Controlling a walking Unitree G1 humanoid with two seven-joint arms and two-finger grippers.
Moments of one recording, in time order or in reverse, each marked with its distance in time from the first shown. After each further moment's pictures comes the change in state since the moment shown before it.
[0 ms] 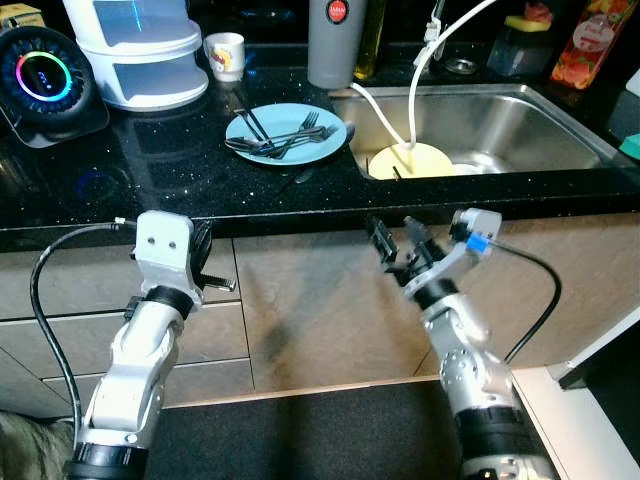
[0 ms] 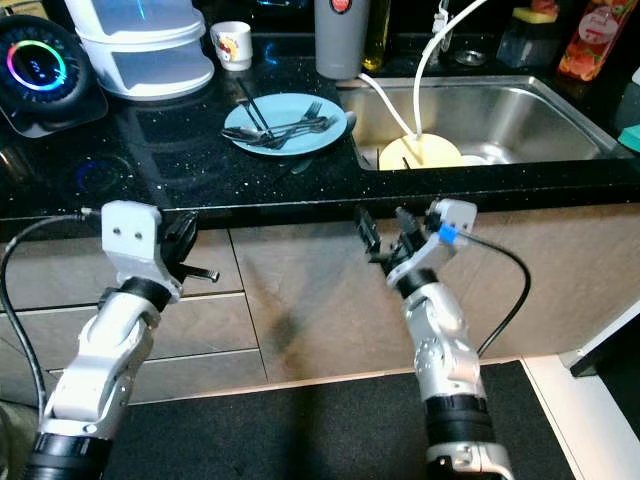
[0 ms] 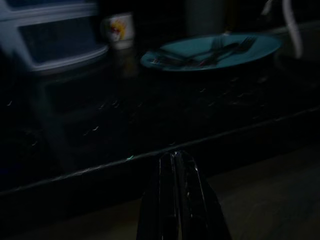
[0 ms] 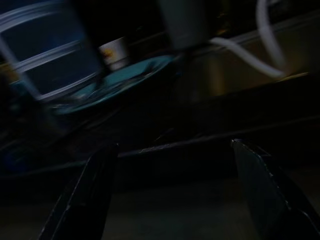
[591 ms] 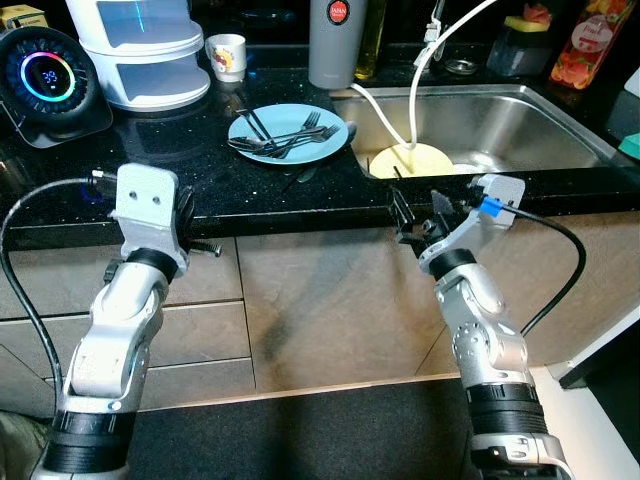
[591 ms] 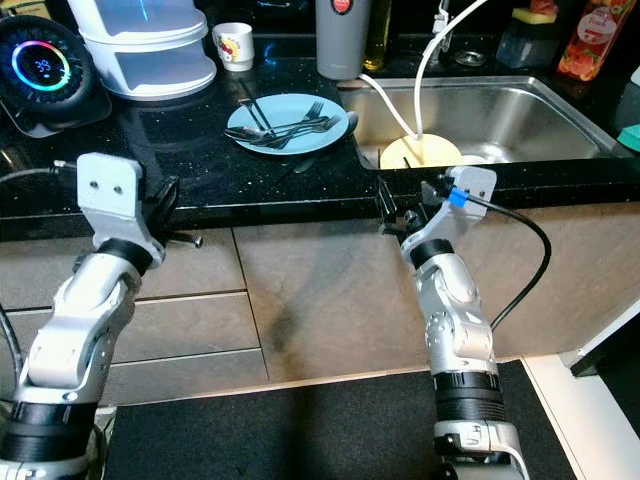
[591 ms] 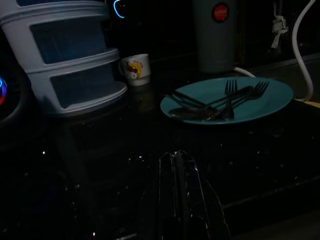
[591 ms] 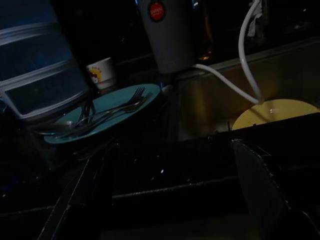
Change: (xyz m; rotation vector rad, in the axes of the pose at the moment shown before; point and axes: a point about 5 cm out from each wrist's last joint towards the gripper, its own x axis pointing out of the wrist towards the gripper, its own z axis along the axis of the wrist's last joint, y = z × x) left arm 0.015 0.012 0.044 0.042 -0.076 0.038; right arm 0.014 0.006 0.027 -0.036 -0.039 -0.042
